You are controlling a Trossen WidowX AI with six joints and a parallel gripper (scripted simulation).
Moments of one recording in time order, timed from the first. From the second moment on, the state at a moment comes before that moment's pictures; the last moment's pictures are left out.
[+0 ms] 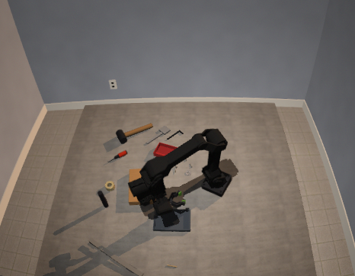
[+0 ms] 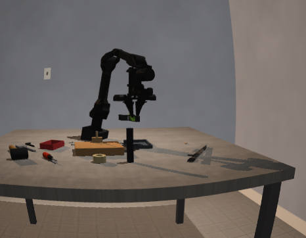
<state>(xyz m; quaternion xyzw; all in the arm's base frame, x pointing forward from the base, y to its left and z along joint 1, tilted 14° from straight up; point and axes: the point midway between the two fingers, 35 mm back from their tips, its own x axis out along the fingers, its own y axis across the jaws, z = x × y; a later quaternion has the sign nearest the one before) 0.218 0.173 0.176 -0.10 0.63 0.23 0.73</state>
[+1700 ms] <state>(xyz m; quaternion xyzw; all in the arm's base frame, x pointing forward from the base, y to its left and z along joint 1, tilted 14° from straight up) 0.224 0.167 0.175 -0.20 0.59 0.31 0.71</state>
